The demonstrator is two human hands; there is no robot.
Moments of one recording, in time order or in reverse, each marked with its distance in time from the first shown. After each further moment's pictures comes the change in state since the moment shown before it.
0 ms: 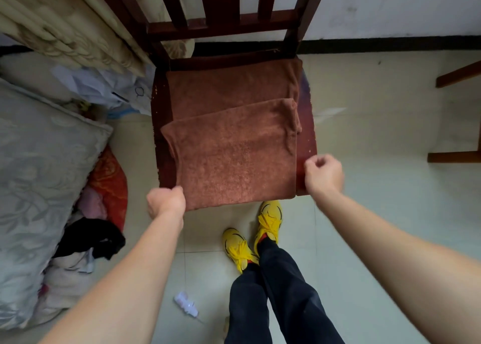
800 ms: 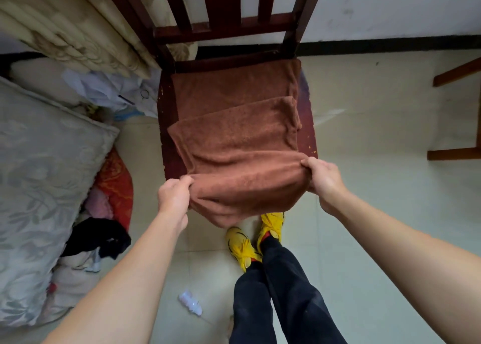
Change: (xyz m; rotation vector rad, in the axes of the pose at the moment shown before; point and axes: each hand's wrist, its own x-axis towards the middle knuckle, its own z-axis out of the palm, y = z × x) left_hand -0.012 -0.002 -0.013 -0.317 -0.352 0.073; right_hand -0.027 -0.005 -0.021 0.427 -0.337 0.149
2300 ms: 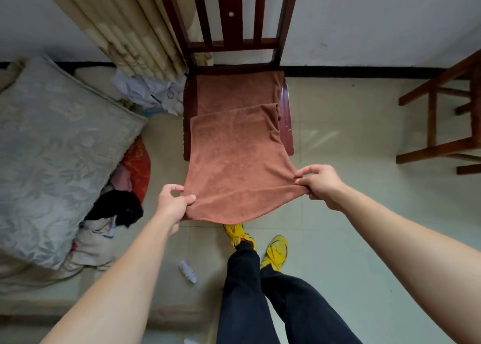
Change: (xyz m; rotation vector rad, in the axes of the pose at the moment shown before) left_hand -0.169 -0.092 -0.120 0.122 -0.071 0.102; right_hand -0.170 0.046 -0.116 -0.349 -0.223 -0.108
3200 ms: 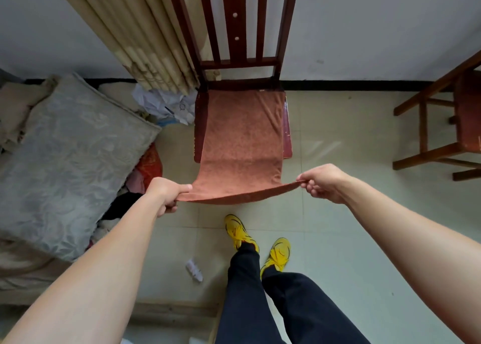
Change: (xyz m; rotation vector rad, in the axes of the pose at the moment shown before) left_hand -0.070 0.055 -0.050 0.324 0.012 -0.034; right_hand -0.063 -0.020 -0.021 0.099 -0.093 0.139
